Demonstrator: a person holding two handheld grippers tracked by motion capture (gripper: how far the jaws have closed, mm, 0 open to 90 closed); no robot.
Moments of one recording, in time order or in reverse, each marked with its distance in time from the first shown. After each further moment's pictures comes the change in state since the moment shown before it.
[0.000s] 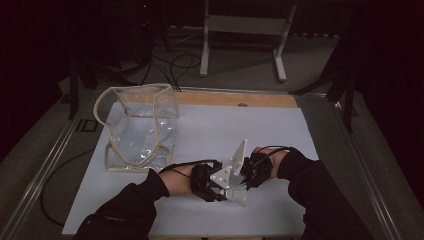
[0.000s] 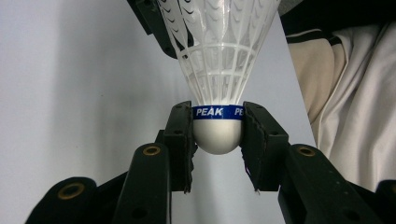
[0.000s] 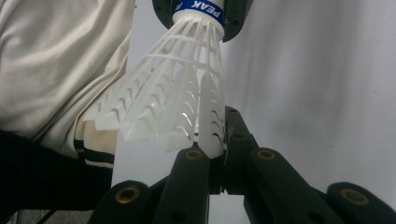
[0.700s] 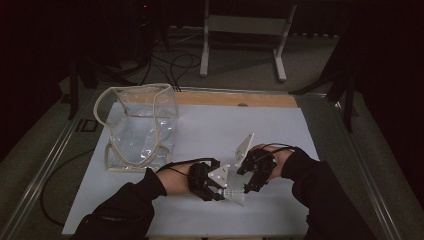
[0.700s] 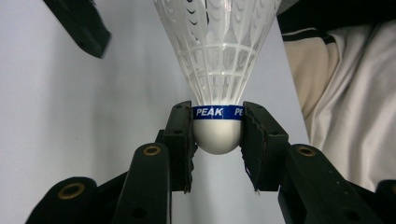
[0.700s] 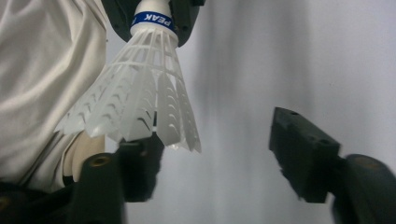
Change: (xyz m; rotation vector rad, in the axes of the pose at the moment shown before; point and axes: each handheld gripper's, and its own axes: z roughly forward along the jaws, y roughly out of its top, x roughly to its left) left arm 0.001 -0.002 -0.007 0.003 -0.009 -0.016; right arm -0.001 -0.005 -0.010 -0.095 -0.095 0.136
